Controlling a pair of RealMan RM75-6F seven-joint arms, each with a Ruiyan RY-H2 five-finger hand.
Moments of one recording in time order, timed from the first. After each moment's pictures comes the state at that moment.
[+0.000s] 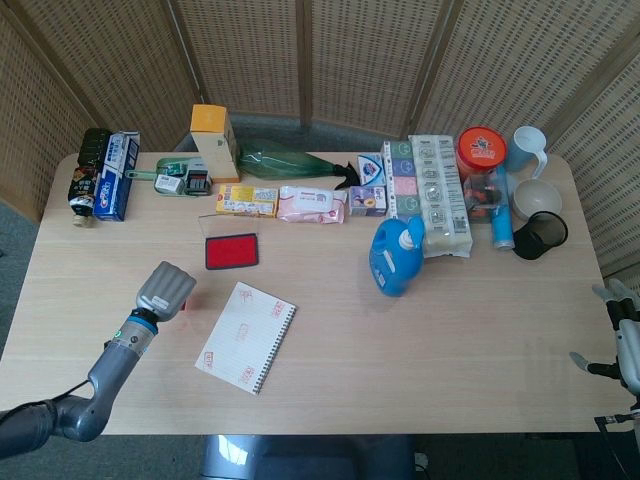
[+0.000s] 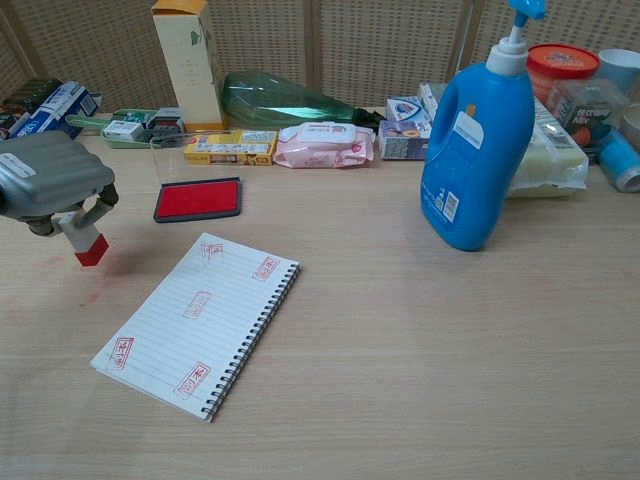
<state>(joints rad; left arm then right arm) -0.70 -1.47 0.02 -1.41 1.08 1.00 0.87 0.10 -0.95 0.12 -1.73 -1.22 1.30 0.03</state>
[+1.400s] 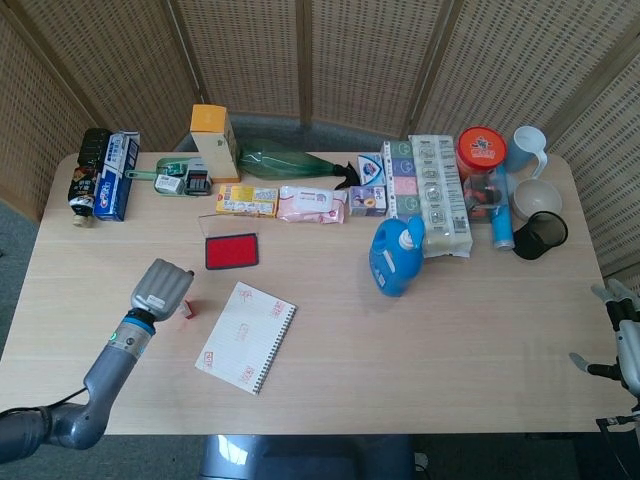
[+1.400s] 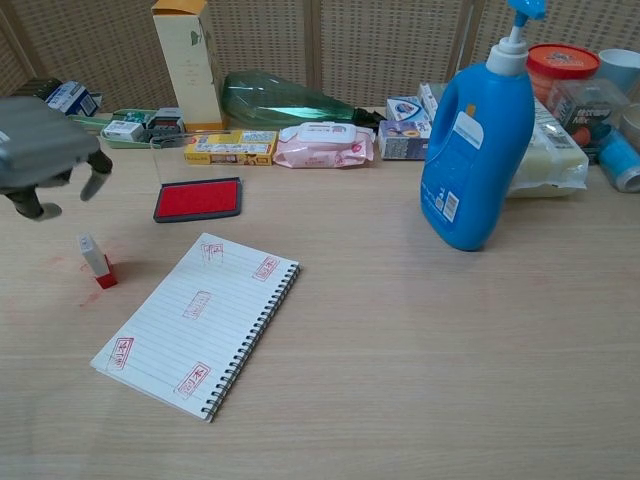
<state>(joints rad) -0.69 -1.36 0.00 -1.62 1.03 1.09 0.91 0.10 -0.94 0.12 -1.74 -1.25 1.30 0.06</state>
